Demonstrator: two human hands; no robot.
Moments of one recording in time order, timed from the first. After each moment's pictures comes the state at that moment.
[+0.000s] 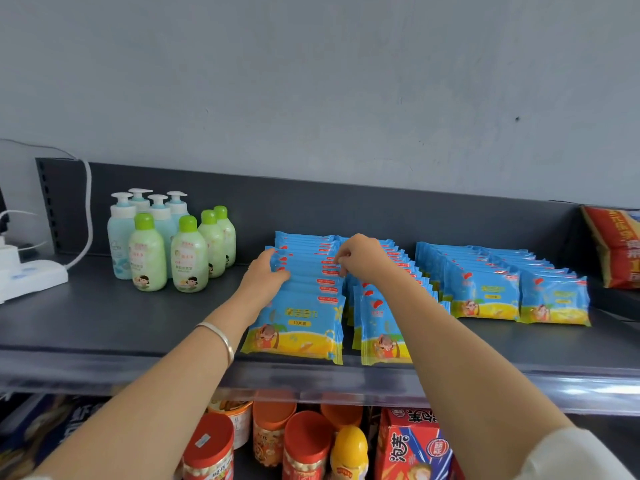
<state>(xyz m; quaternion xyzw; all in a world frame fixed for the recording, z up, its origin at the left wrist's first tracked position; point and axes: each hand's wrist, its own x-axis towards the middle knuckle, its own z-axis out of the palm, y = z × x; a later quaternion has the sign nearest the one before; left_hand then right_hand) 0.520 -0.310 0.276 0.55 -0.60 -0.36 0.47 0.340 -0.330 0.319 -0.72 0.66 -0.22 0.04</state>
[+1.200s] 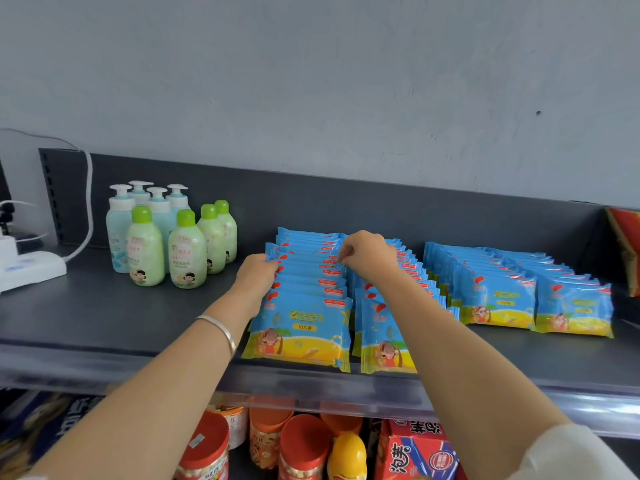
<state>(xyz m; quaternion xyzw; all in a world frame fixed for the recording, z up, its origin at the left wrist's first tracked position) 0.517 -0.326 0.275 0.57 -0.48 -0.42 0.52 0.334 -0.347 0.315 -0.71 0.67 -0.21 0.00</state>
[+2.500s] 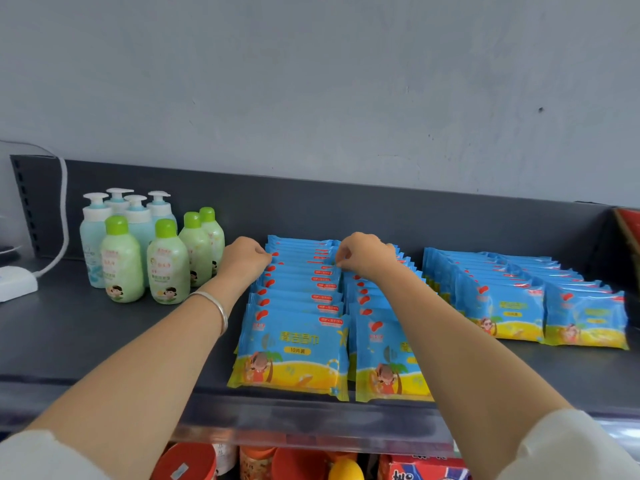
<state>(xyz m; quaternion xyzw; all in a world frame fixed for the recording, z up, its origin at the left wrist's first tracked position) 0.521 -0.381 0.297 0.66 -0.60 -0.18 0.42 0.318 -0.383 0.320 -0.74 0.65 -0.17 0.01</state>
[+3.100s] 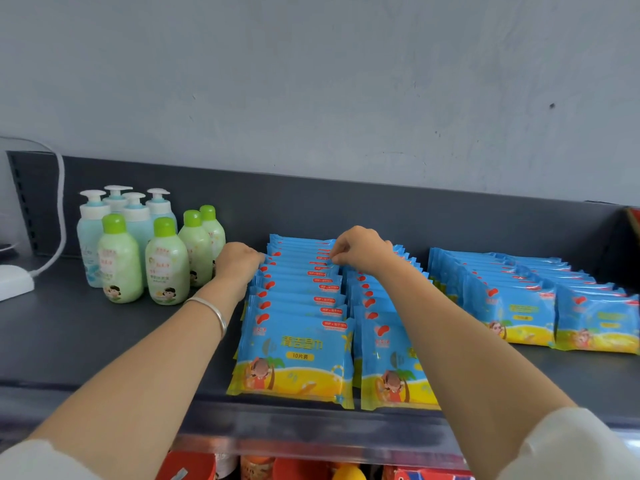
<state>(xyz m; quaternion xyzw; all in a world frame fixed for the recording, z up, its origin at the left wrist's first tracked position) 0.524 -0.395 0.288 0.64 -0.48 -0.30 0.52 0.323 -0.398 0.322 -0.74 0.63 -0.21 0.06</state>
